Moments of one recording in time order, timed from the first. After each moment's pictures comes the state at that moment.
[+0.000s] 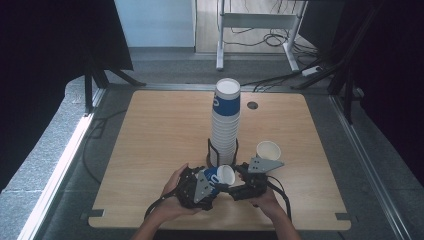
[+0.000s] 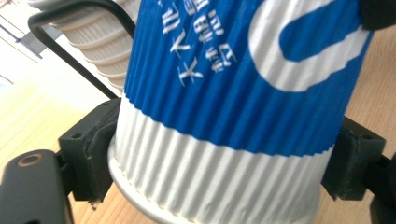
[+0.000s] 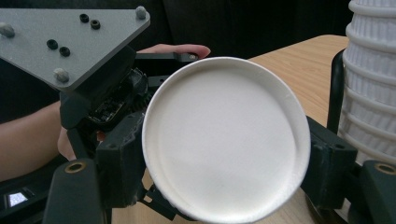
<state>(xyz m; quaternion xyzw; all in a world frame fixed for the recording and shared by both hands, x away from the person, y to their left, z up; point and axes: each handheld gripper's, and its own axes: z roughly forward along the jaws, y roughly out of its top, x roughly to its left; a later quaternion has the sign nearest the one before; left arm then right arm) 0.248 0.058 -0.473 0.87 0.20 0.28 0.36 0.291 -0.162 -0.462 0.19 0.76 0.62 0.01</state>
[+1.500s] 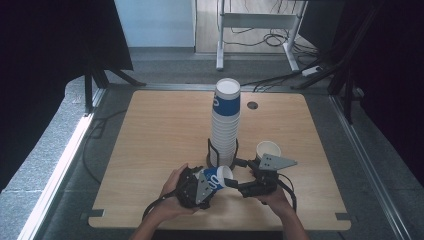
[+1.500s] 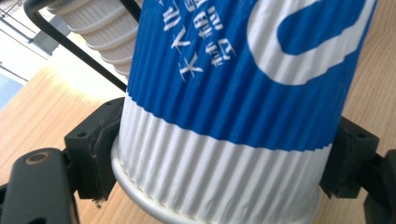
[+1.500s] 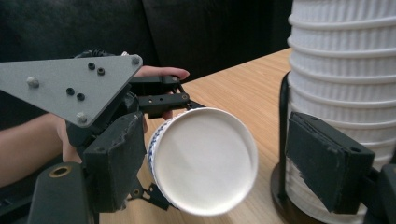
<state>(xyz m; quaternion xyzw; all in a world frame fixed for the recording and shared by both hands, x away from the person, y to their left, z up) 0.251 0.060 -0.478 0.87 0.18 0.31 0.33 0.291 -0.187 -0.443 0.21 0.76 0.62 0.05</state>
